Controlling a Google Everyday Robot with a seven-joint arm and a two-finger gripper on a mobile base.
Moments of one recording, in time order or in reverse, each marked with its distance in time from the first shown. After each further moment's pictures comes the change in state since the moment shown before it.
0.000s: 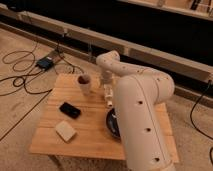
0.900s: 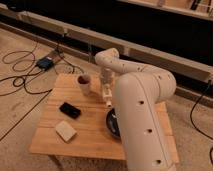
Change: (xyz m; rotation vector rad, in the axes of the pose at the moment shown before) arm 0.016 -0.004 -0.031 0.021 0.045 0.039
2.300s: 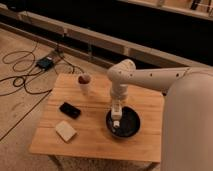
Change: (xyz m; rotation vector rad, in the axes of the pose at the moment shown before) arm 0.163 -0.043 -0.039 0.009 0.006 0.193
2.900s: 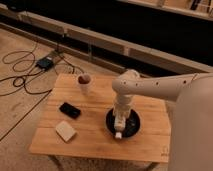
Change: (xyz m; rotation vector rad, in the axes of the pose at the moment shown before) arm 0.043 -0.034 0.025 0.036 0.047 0.116
